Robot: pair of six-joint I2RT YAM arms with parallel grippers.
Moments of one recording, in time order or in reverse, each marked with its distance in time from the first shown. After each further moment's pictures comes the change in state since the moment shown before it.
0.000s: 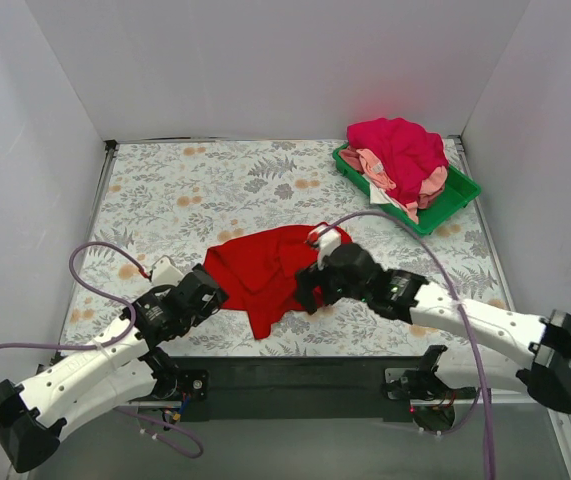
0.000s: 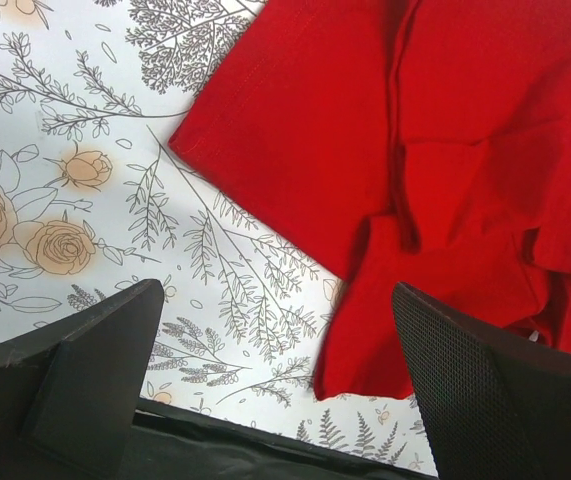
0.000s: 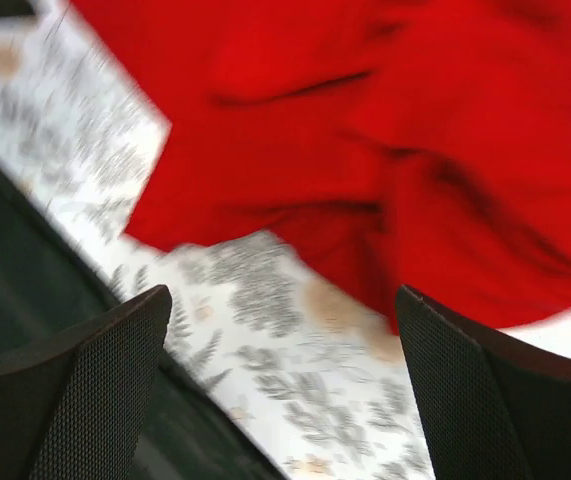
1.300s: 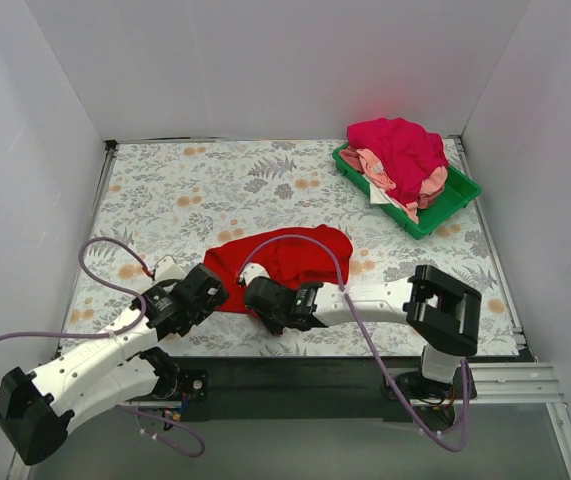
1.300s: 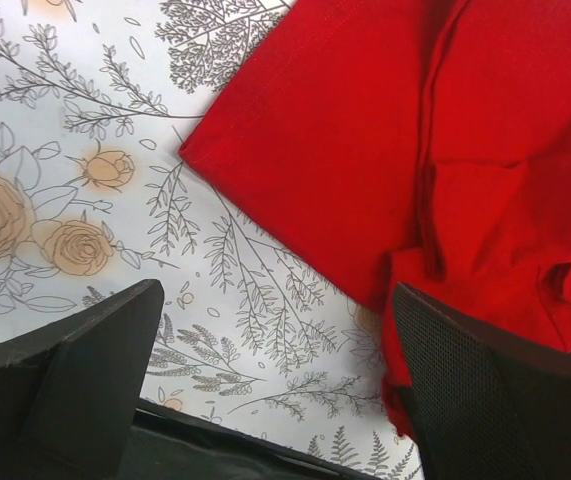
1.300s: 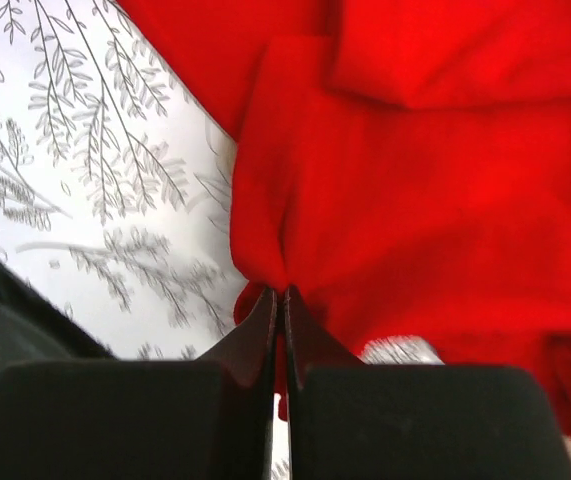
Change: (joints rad) left arm 0.045 0.079 0.006 -0.001 0.019 -0.002; right arm 0.350 0.689 0.352 -0.036 0.186 0.116
